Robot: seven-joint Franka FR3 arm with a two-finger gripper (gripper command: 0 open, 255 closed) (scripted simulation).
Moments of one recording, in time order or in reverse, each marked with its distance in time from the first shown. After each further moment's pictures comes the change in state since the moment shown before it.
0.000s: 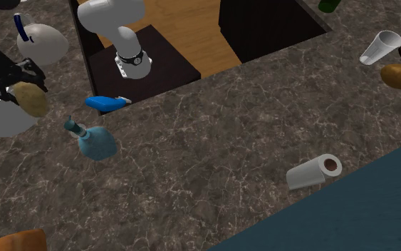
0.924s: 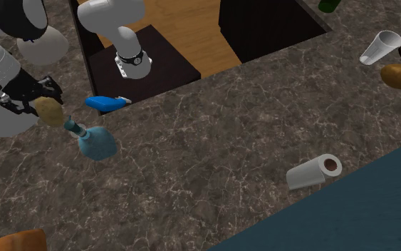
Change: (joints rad) arm -0.004 0.037 -0.057 -0.155 -0.025 0.193 0.001
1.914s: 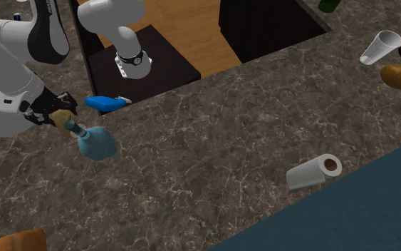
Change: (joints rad) arm 0.021 0.109 -0.084 -0.129 -0.001 0.235 -0.017
